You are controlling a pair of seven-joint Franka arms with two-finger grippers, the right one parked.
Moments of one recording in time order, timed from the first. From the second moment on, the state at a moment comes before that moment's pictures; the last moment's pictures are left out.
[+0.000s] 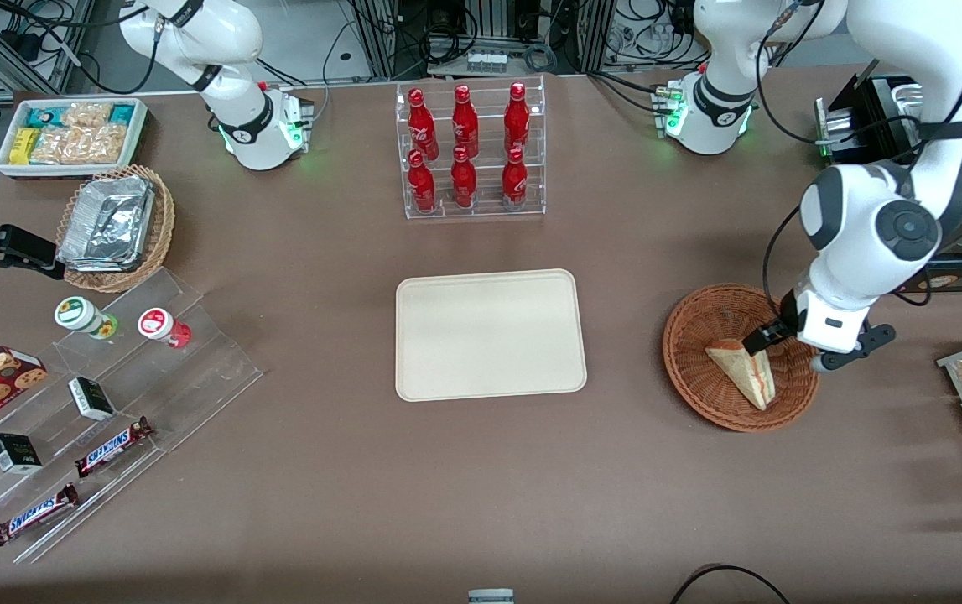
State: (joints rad) arm -0.09 0.18 0.02 -2.18 0.00 2.43 -0.51
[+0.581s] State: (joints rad) arm -0.09 0.25 0.02 -2.19 0.00 2.52 -0.52
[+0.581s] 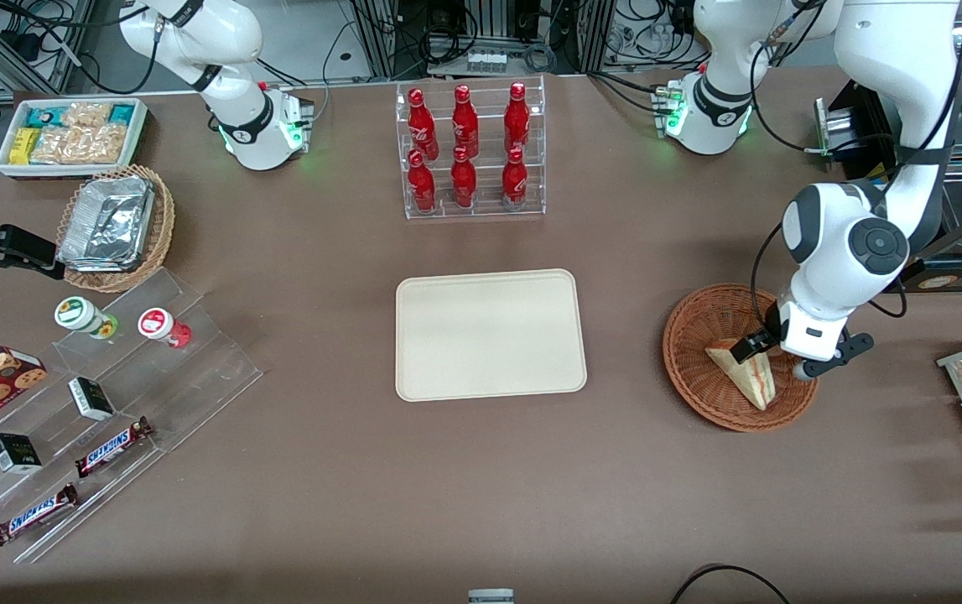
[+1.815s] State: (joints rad) arm -0.10 0.27 0.01 -2.16 0.00 2.51 -0.52
